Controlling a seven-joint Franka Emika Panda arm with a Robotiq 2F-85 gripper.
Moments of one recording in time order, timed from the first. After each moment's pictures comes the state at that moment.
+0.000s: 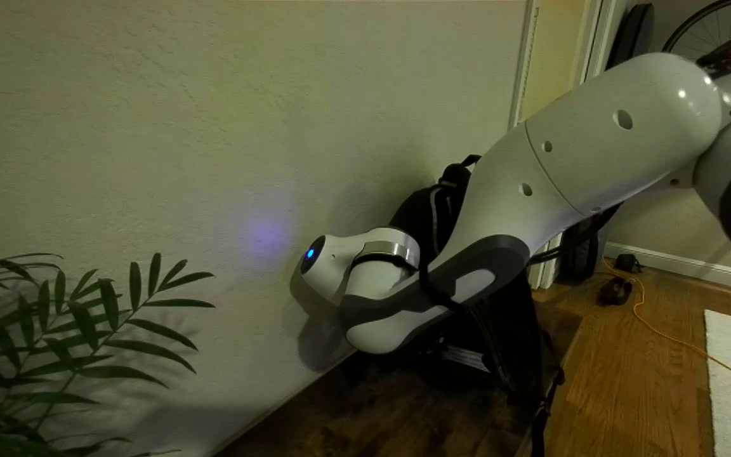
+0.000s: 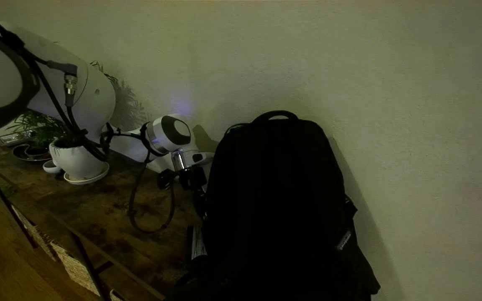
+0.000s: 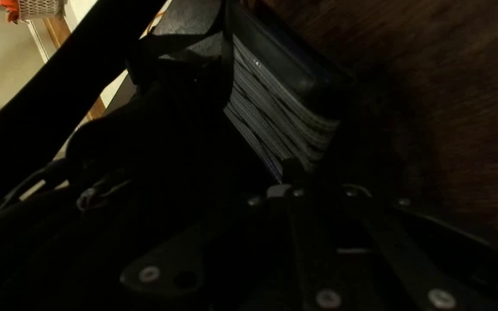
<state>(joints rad) 0.28 1.39 -0.28 -0.88 -0.31 1.74 0.93</state>
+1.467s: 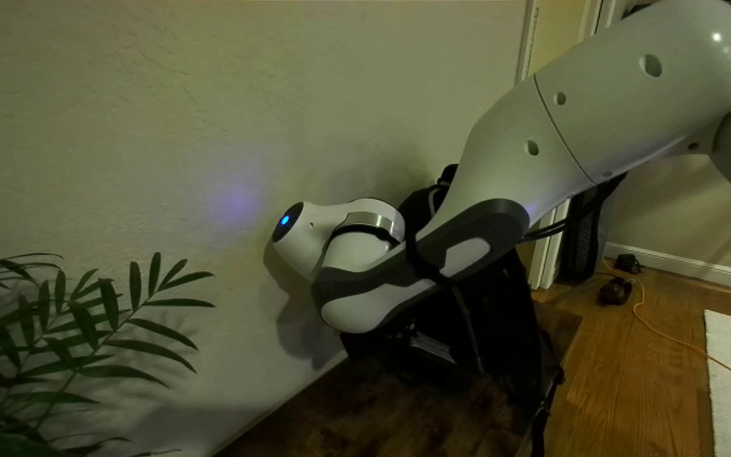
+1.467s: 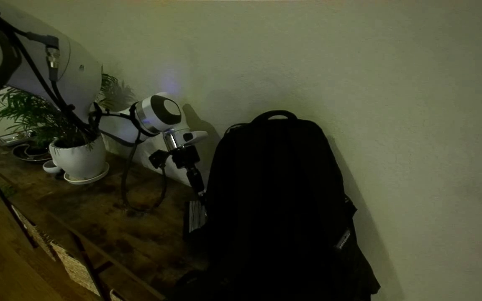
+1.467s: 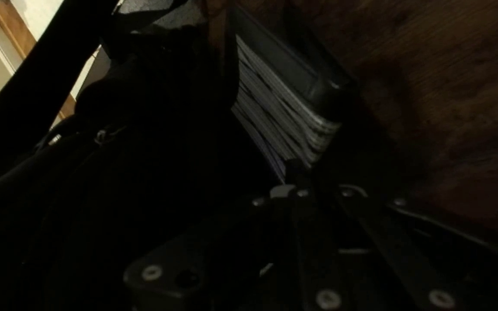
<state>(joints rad) 0.33 1.31 -0.29 -0.90 -0.29 1.80 1.00</state>
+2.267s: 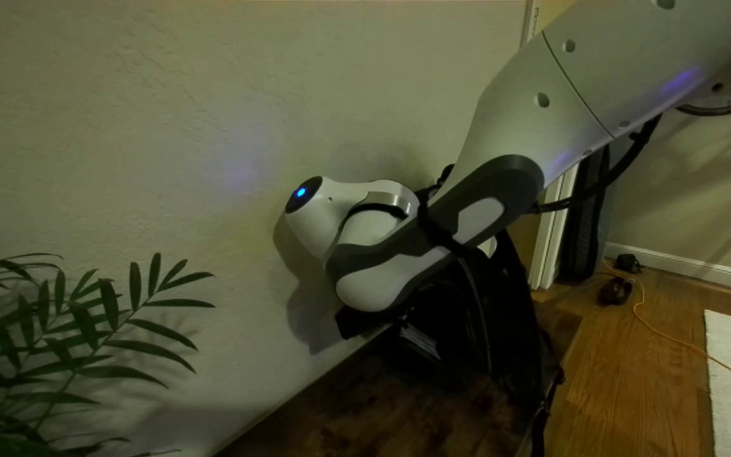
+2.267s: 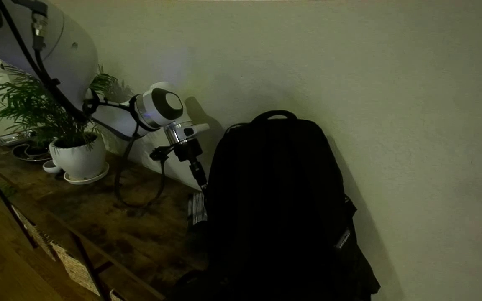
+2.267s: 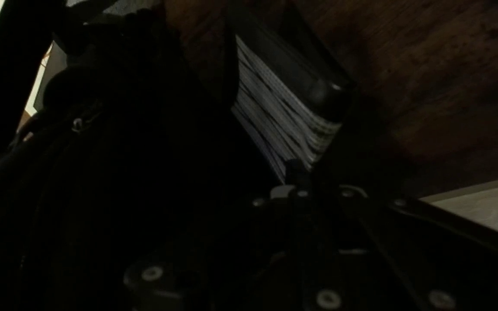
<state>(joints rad) 0.33 1.18 -0.29 -1.10 -0.29 2.01 1.10</state>
